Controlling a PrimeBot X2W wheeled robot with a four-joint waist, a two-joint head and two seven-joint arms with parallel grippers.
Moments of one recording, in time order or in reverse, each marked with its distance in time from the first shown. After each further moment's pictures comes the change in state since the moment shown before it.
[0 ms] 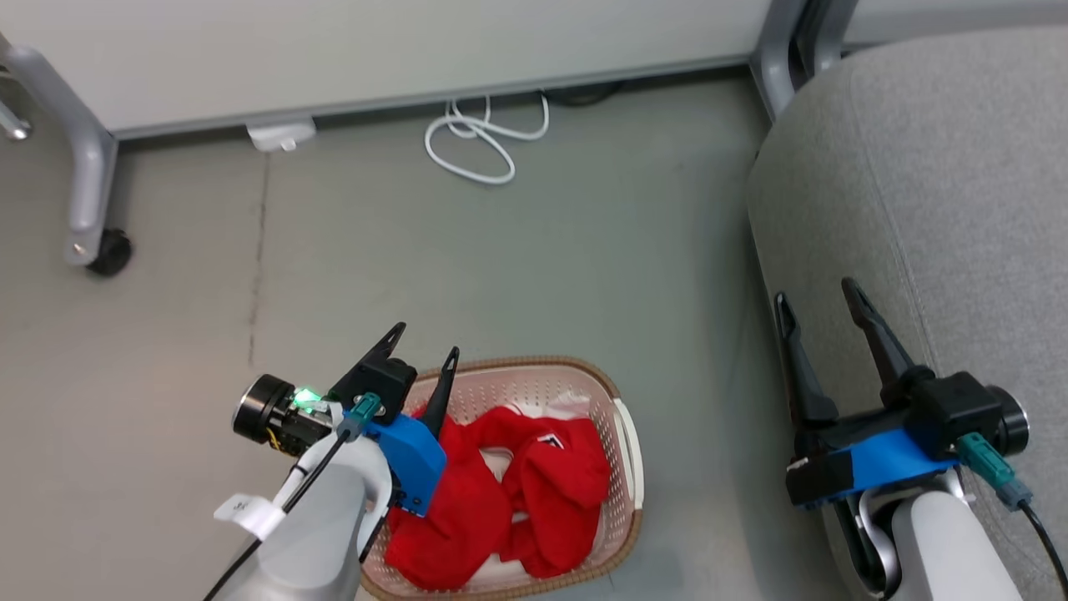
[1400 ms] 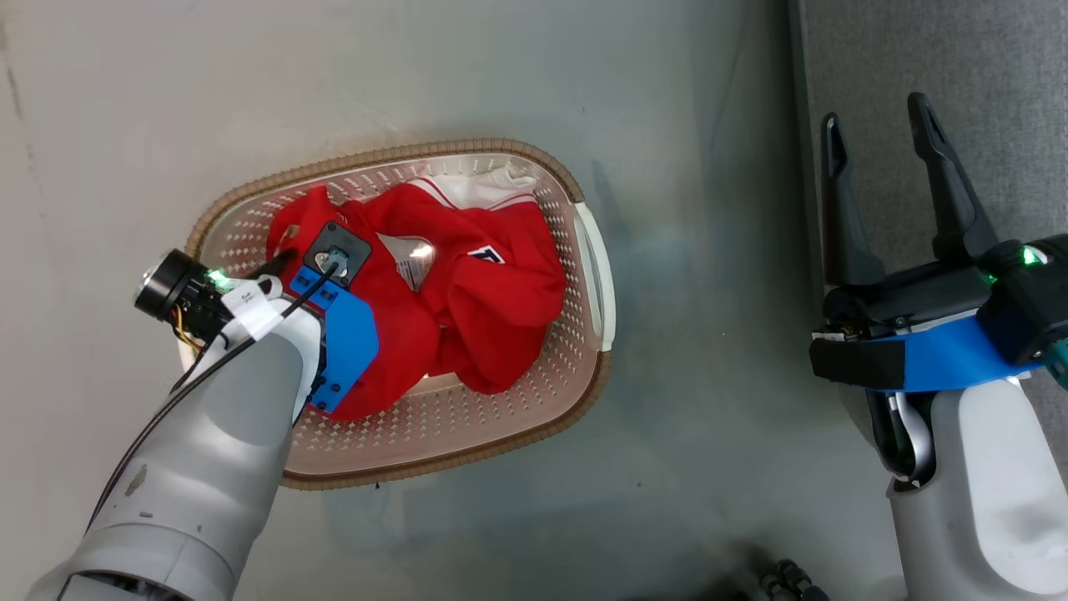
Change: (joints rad) left arm -0.401 0.062 -0.208 0.384 0.025 0.027 0.322; right arm -0.207 0.000 -0.011 -0.170 -0.001 0.000 0.000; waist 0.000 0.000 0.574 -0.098
